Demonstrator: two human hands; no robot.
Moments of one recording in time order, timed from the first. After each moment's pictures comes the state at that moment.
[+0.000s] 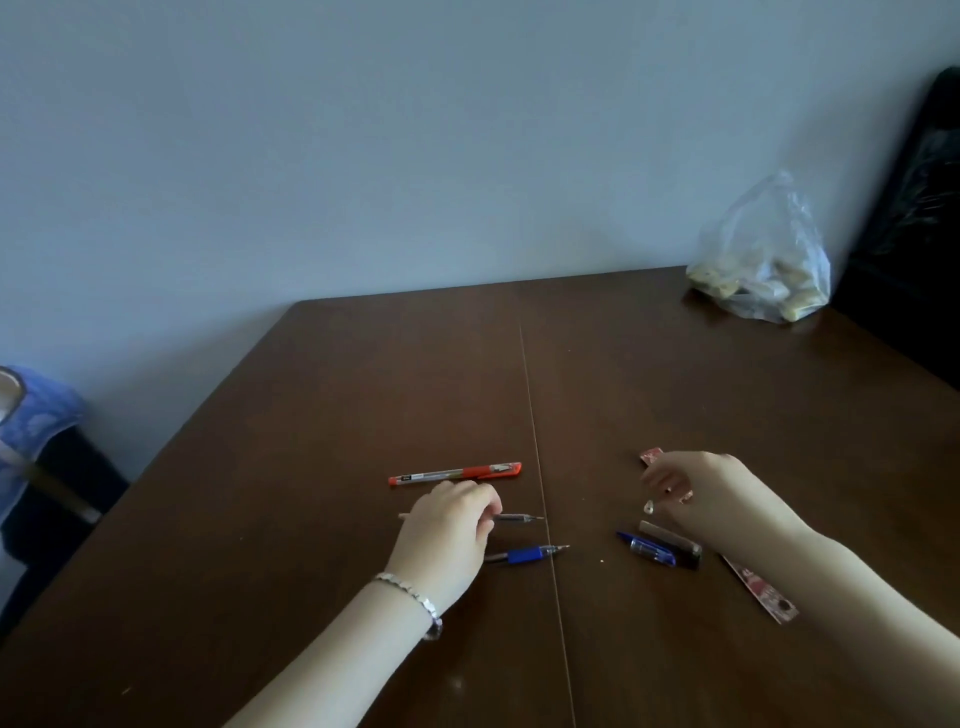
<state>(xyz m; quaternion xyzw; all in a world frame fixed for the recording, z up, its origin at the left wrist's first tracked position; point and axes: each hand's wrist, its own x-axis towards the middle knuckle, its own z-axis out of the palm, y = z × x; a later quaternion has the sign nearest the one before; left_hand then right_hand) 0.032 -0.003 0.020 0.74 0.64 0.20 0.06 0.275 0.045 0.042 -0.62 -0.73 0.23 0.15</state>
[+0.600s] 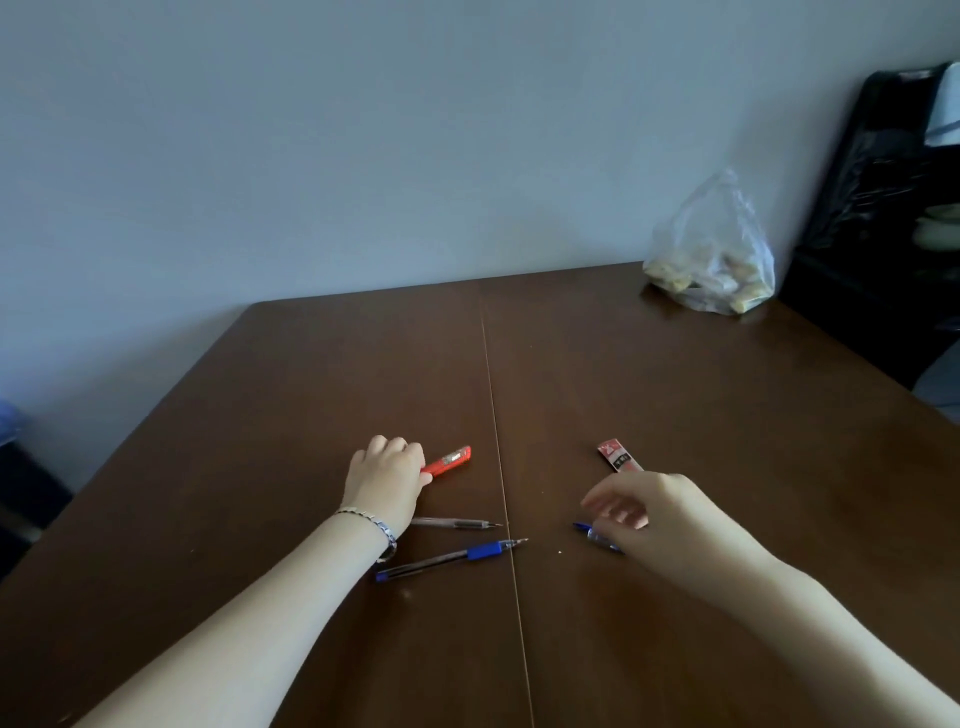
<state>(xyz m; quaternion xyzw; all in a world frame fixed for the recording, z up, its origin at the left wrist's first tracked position) 0.009 0.053 0.014 0.71 0.70 0.04 -0.06 0.273 0.009 0.046 -0.55 -0.77 0.27 0.21</state>
